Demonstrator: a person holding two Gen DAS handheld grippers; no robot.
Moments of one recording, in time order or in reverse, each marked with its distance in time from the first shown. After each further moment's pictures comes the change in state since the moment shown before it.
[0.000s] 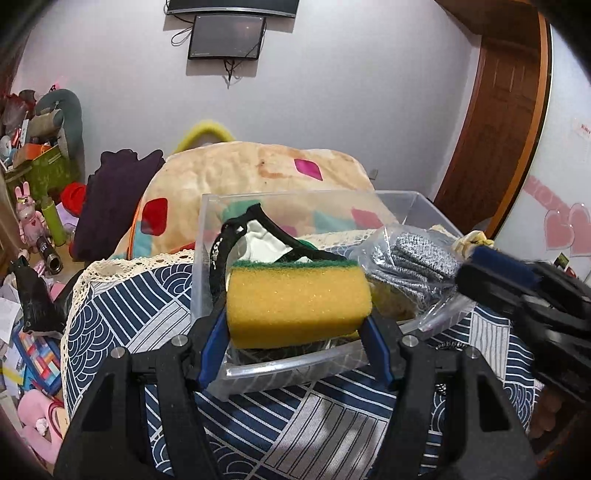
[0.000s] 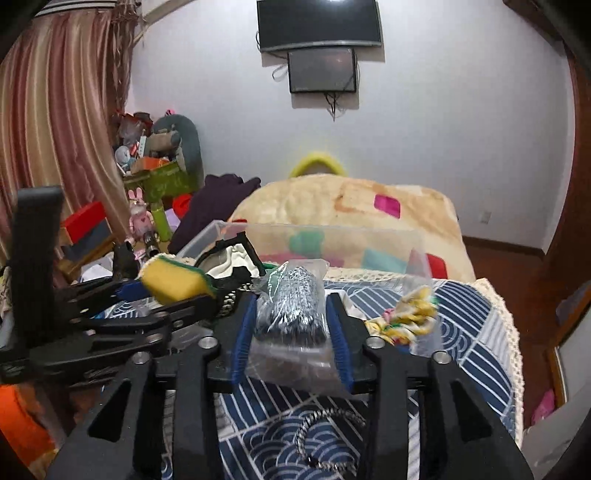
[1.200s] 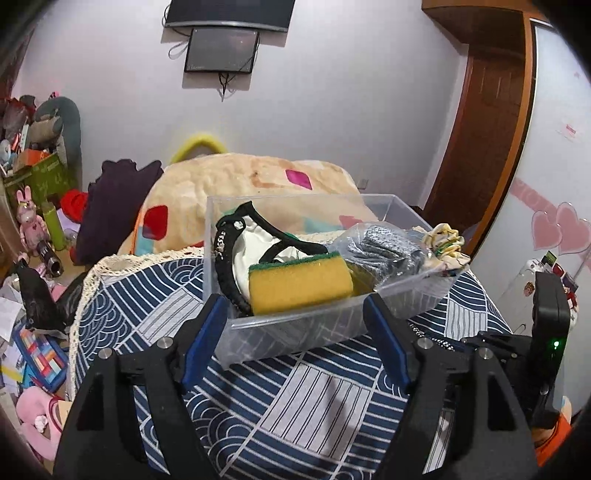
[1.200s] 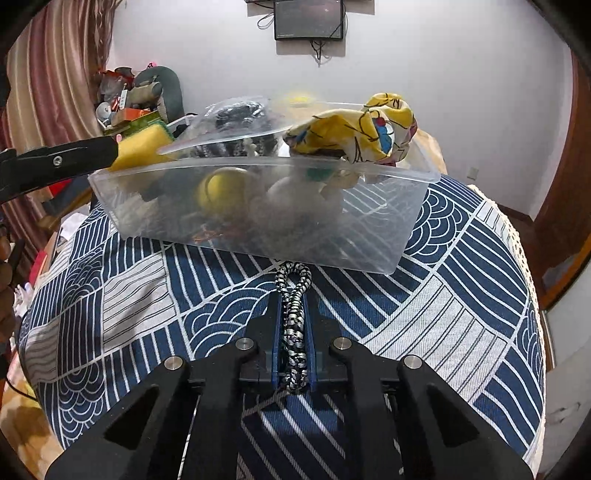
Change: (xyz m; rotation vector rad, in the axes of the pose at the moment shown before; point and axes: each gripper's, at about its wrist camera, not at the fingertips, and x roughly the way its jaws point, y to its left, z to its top) left arm -0.048 -0.002 -0.021 0.013 -0.065 -0.035; right arm 0.034 -0.007 -0.071 0.001 0.195 -0.069
